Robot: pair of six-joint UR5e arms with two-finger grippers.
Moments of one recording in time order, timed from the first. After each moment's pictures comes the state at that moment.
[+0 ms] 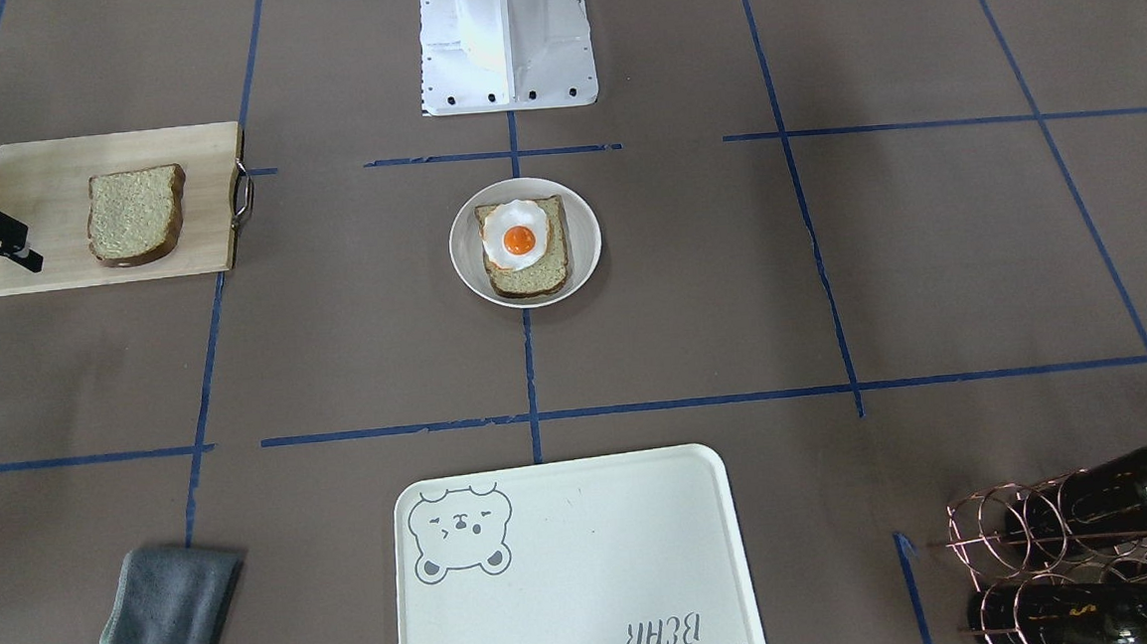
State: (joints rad) left arm -1.56 -1.40 -1.84 -1.66 -2.41 0.04; right arm 1.02 -1.81 1.78 -0.86 2.33 0.79
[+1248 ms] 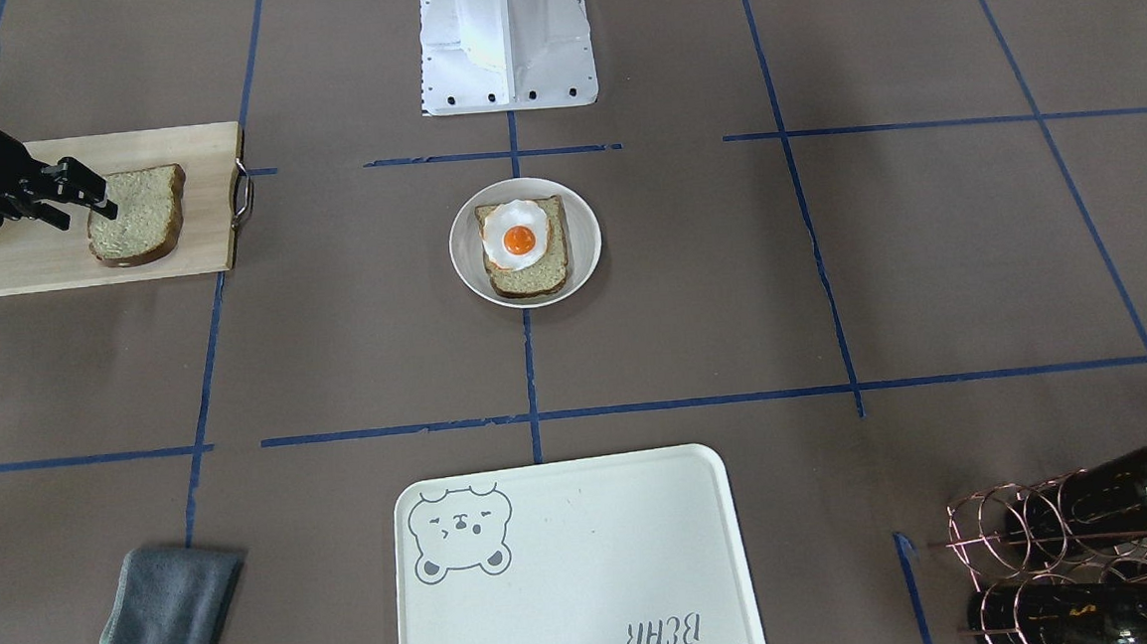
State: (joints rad) left arm -1.56 -1.40 -1.84 -1.68 -2.41 0.03; right arm 0.78 -1.93 1.80 -0.66 2.27 1.08
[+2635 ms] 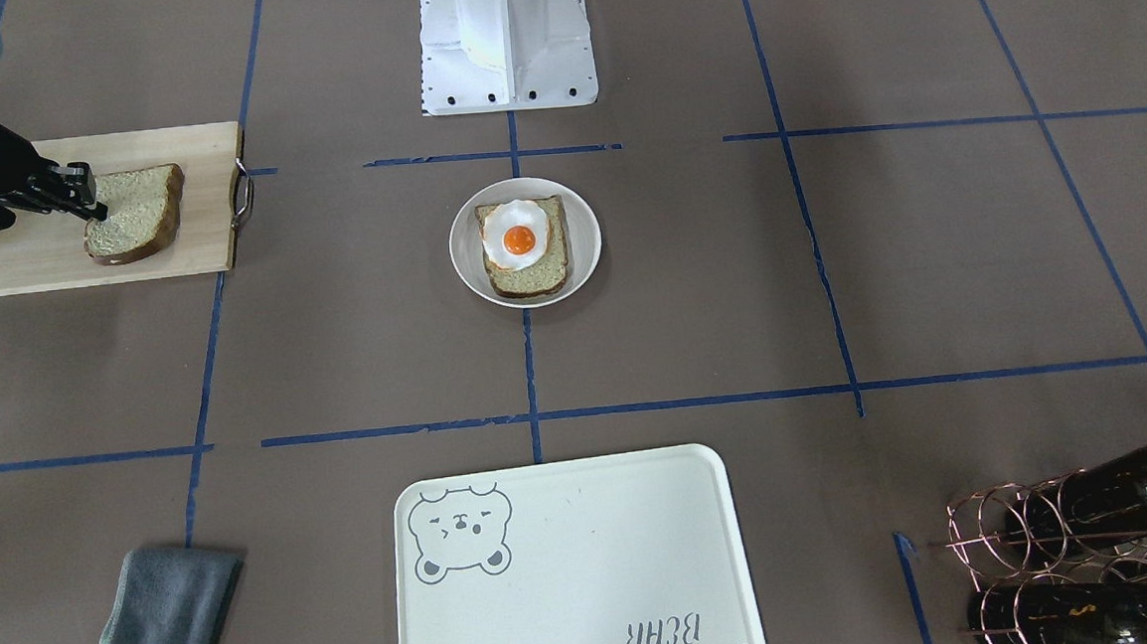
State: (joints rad) left arm -1.56 -1.40 -1.84 -1.68 -2.42 0.03; right arm 0.75 -1.93 1.80 -0.66 2.27 1.07
